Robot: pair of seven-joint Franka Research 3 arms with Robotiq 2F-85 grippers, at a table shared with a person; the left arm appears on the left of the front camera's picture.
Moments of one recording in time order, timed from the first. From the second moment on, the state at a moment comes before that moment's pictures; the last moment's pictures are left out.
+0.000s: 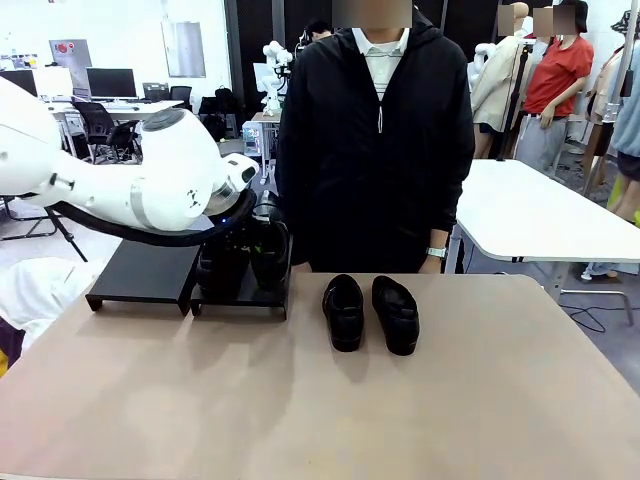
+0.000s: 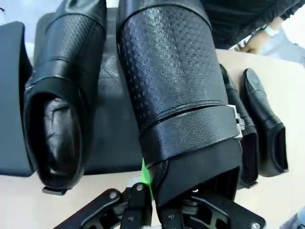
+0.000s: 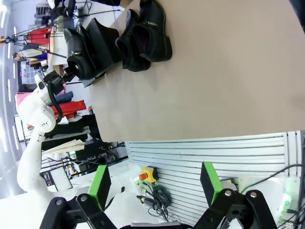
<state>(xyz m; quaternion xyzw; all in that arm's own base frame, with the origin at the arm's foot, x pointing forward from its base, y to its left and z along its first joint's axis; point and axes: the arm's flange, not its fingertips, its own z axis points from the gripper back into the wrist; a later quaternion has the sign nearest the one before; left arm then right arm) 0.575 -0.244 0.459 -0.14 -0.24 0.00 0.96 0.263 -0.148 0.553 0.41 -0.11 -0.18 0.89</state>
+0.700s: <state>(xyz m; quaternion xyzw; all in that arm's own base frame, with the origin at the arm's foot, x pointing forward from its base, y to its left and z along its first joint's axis) 0.602 -0.233 0.449 -0.13 -0.26 -0.03 0.96 0.263 -0.148 0.553 0.41 -0.11 -0.18 0.89</state>
